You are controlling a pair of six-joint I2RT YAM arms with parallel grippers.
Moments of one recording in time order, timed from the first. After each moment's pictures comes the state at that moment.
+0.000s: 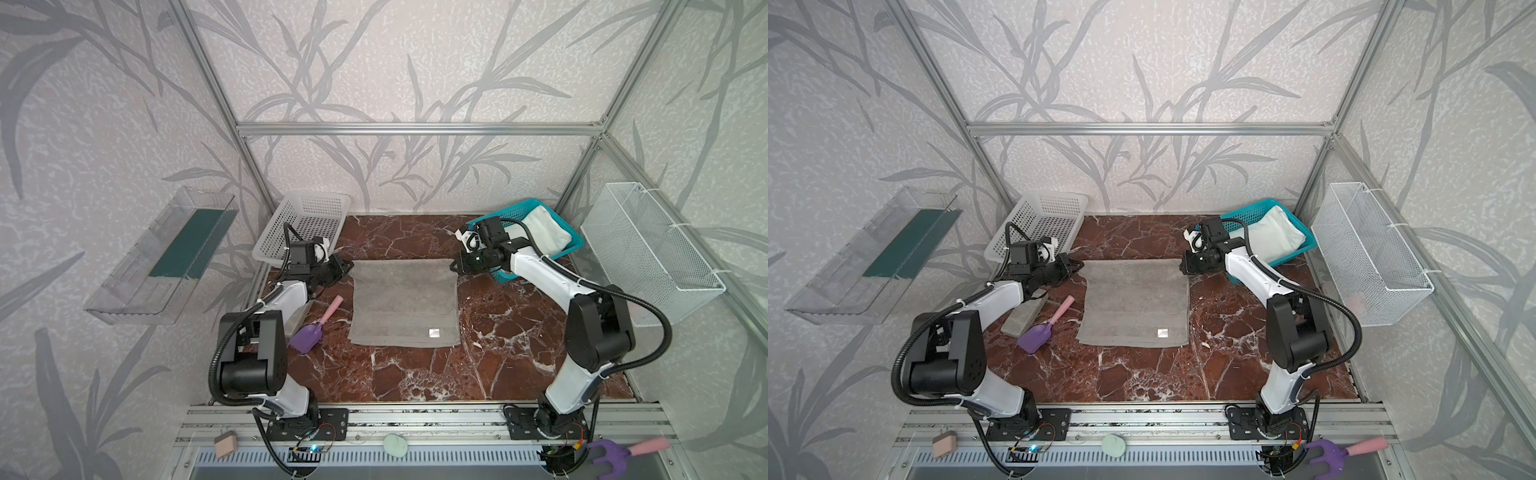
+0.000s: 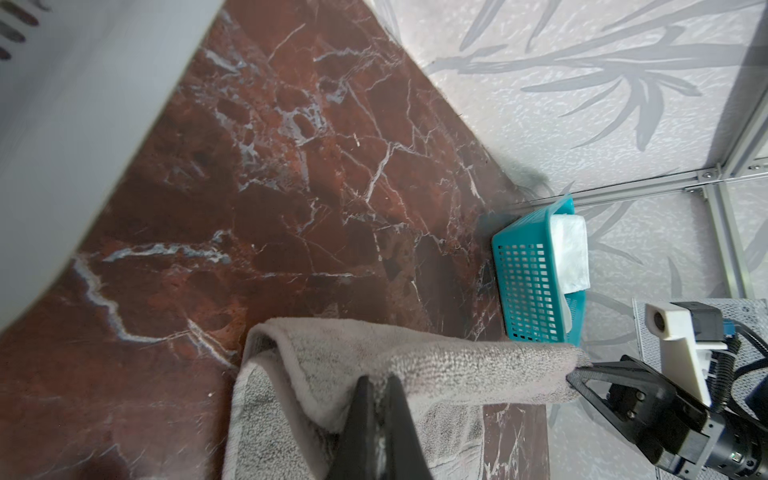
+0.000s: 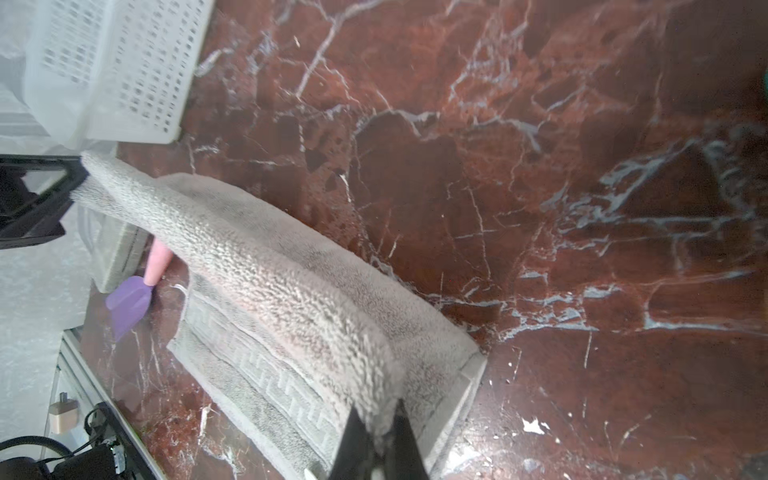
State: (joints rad) left arm 0.07 1.54 0.87 0.00 0.62 -0.64; right arm 0.34 1.72 1.34 -0.58 -0.42 0.25
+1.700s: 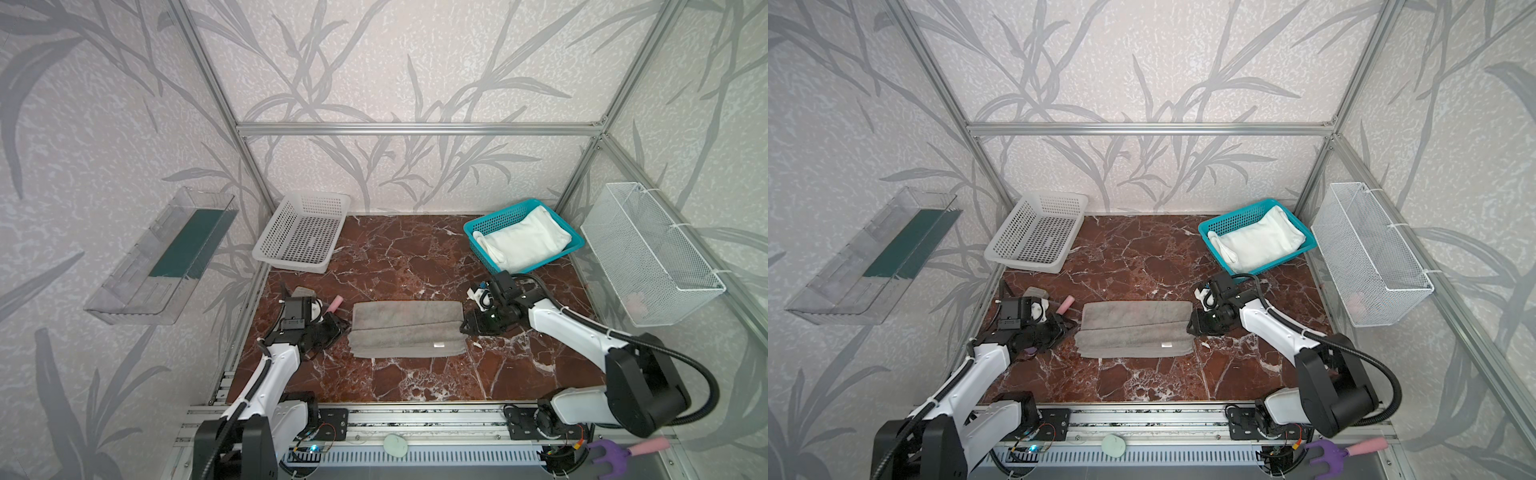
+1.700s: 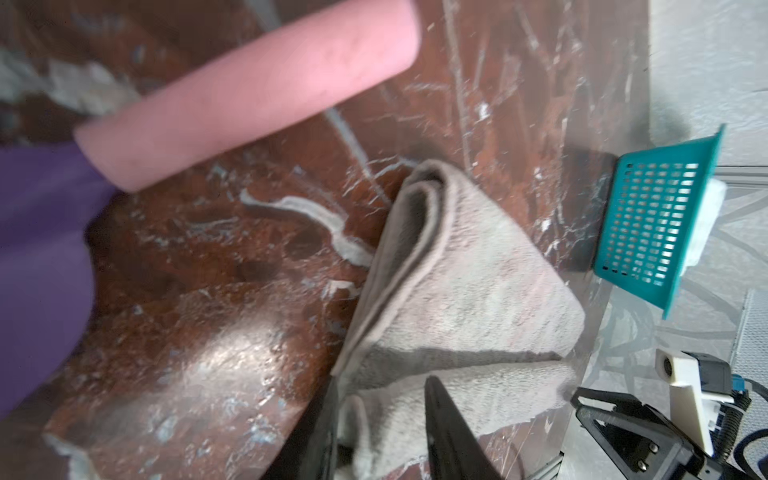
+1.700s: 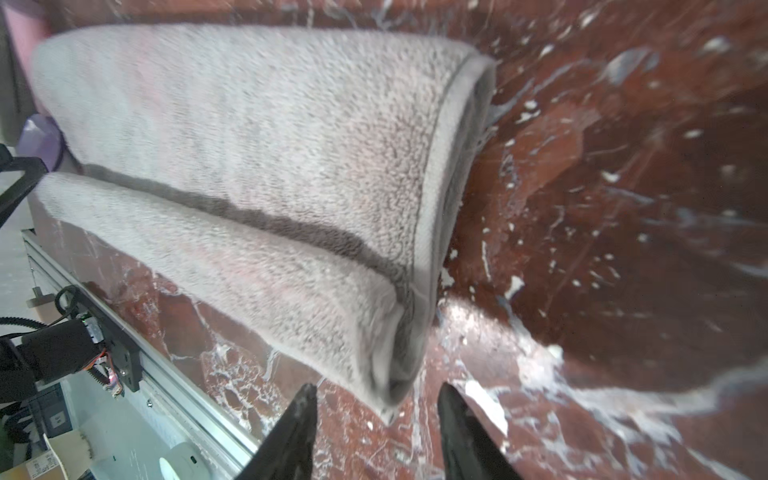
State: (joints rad) left arm 0.06 0.95 0.45 -0.45 0.48 -0.69; right arm 0.42 1.32 0.78 -0.64 -0.41 0.35
